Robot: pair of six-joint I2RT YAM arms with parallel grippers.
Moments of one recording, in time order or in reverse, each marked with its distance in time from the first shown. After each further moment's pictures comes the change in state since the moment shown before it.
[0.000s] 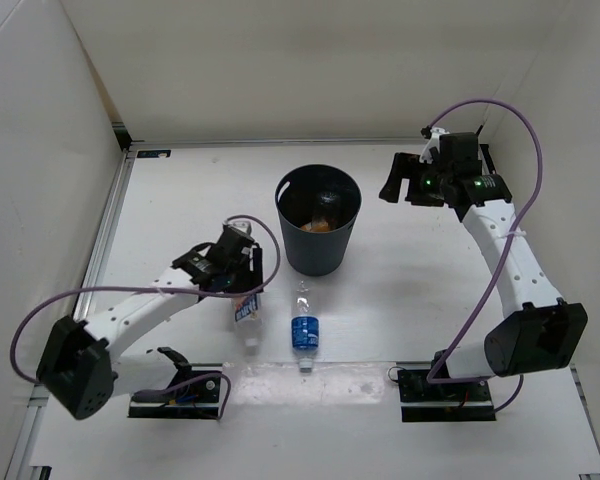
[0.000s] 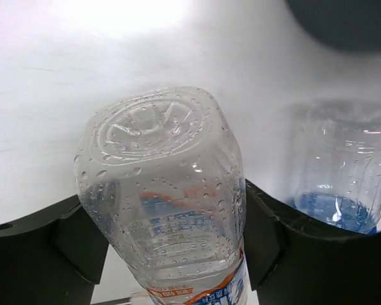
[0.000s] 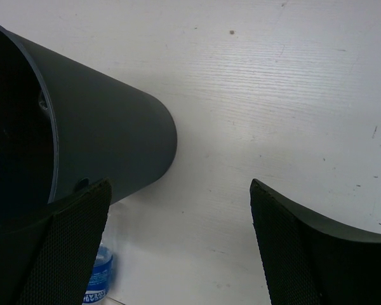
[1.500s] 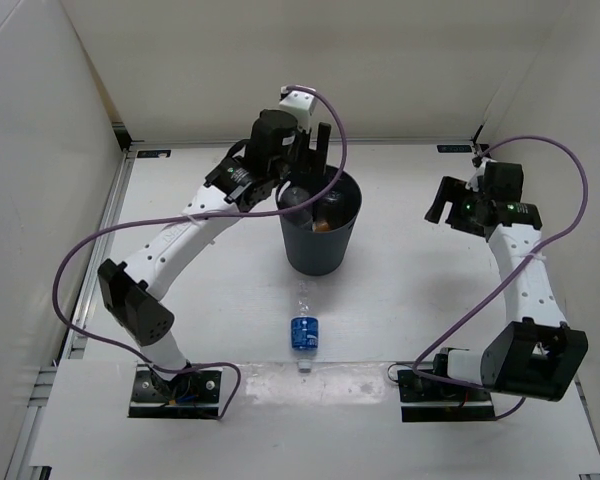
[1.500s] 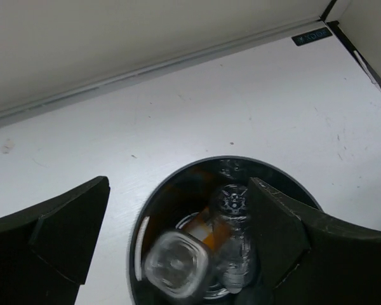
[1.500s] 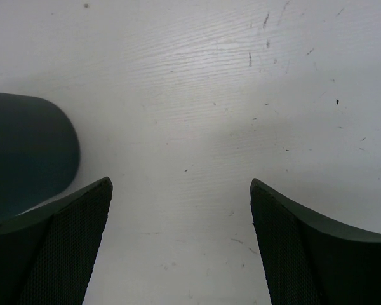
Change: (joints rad) left arm -0.043 0.451 1.044 0.145 -0.150 0.420; right arm -0.289 -0.117 -0.218 -0.005 0.054 -0.055
